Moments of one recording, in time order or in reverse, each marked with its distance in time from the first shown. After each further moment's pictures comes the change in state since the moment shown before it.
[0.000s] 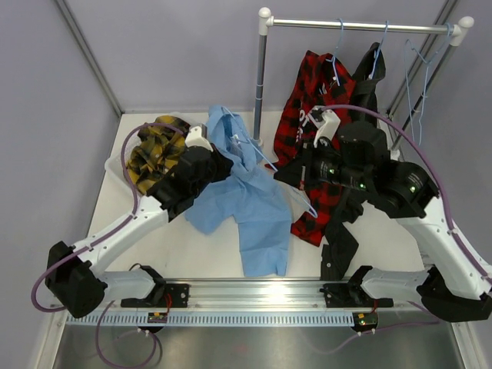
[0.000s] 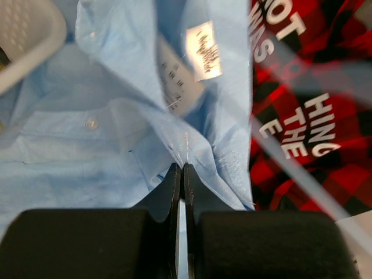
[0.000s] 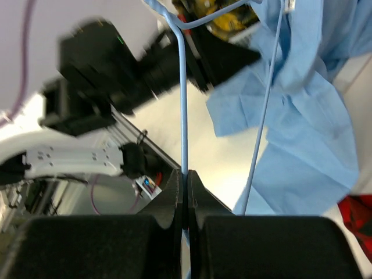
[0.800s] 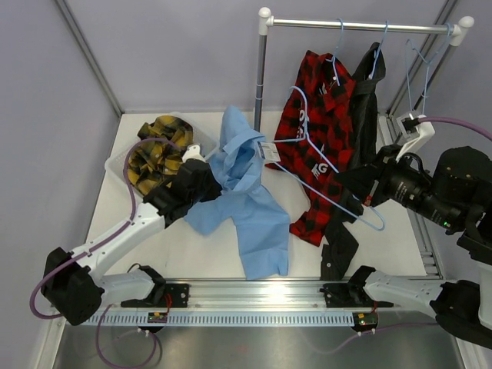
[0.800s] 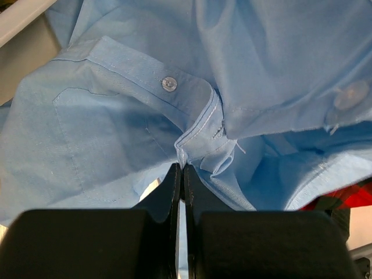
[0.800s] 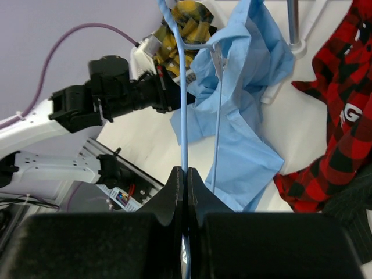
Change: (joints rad) left arm 0.043 -0.061 -0.100 -0.217 0.045 0.006; right arm 0.000 -0.182 0.251 -0.317 0.226 -0.076
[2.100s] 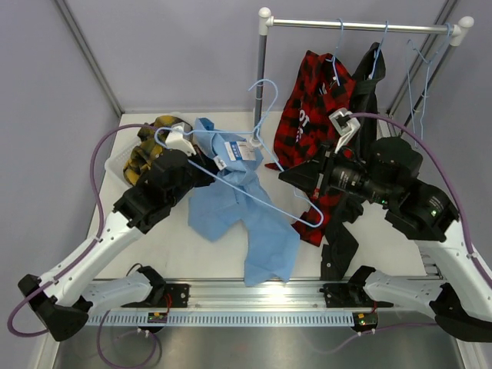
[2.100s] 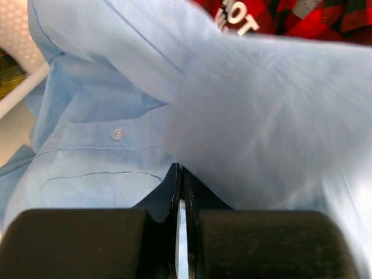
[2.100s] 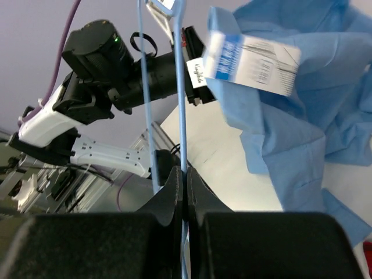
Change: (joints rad) left arm -0.075 -0.129 0.237 -0.061 -0.030 0.048; right arm -0.011 0.006 -0.426 0.560 -0.363 0.069
